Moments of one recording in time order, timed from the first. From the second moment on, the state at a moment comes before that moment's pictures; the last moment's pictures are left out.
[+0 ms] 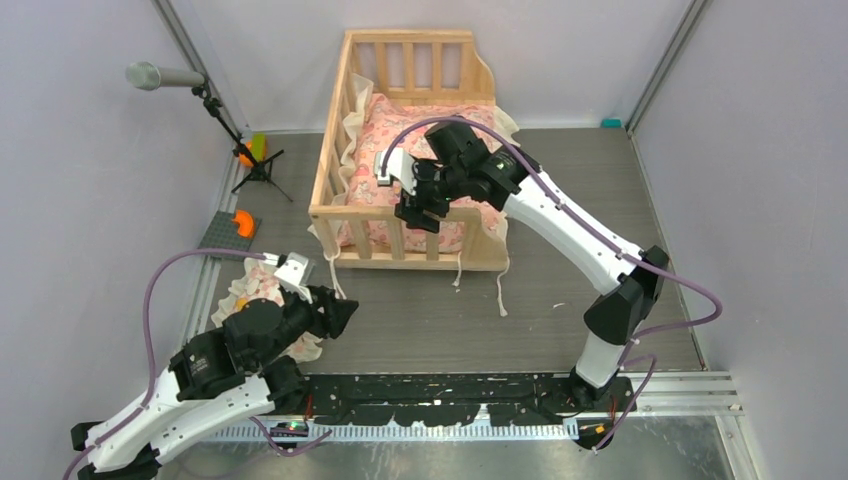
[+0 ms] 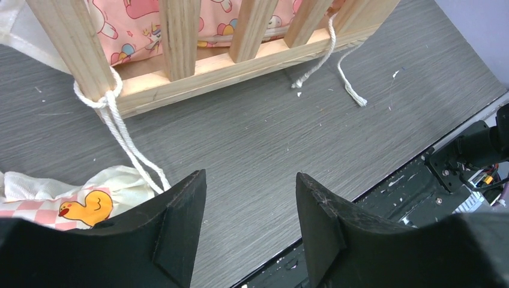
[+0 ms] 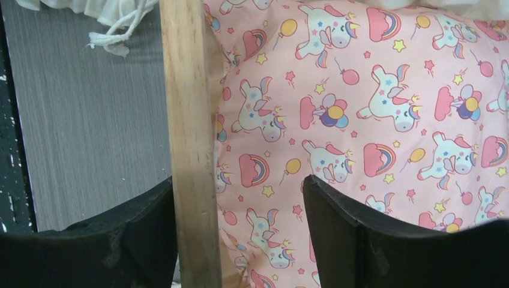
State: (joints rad) left arm -1.03 0.29 0.68 -0.73 -0.38 -0.42; right arm 0.77 1.76 1.91 -0.90 -0.35 -0.65
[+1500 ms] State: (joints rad) left arm -1.39 1.49 0.64 0.38 -0.67 -0.42; right arm 0.98 0.66 0.89 -1.00 0.54 0.79
